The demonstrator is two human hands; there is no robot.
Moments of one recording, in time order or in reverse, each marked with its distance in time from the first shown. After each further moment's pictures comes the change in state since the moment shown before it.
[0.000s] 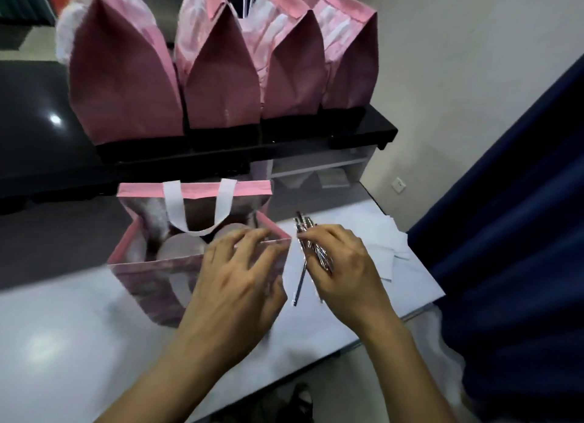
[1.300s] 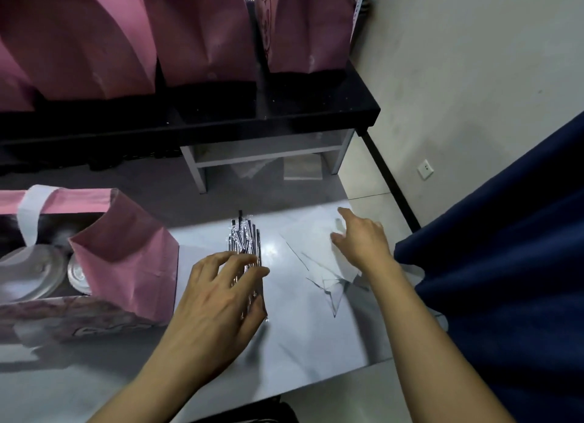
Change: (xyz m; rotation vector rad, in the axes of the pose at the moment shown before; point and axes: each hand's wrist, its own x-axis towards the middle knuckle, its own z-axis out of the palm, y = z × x) left_hand 0.126 0.103 0.158 0.009 -0.147 -0.151; right_hand 0.131 0.343 0.008 -0.325 -0.466 0.331
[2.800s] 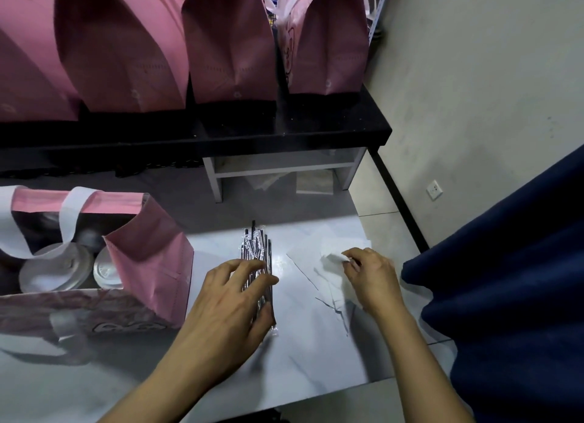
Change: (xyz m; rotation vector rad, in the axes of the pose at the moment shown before) left_hand -0.006 0.000 -0.002 -0.026 0.024 -0.037; right_hand -0.047 0.007 0.020 0.220 0.193 -0.064
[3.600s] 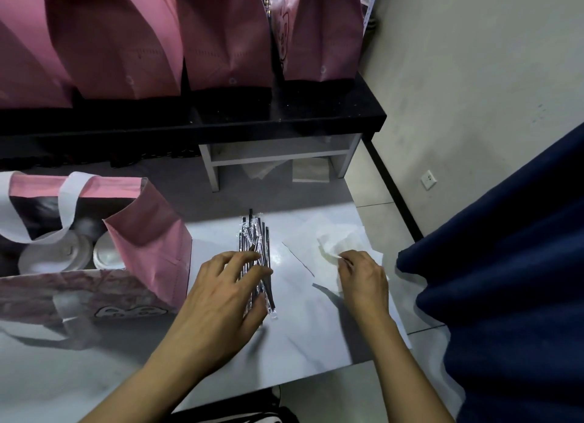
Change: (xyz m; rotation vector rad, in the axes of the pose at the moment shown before) left_hand -0.014 -0.005 0.002 0.003 -0.047 -0.014; right_hand -0.036 -0.004 0.031 0.029 0.186 0.085
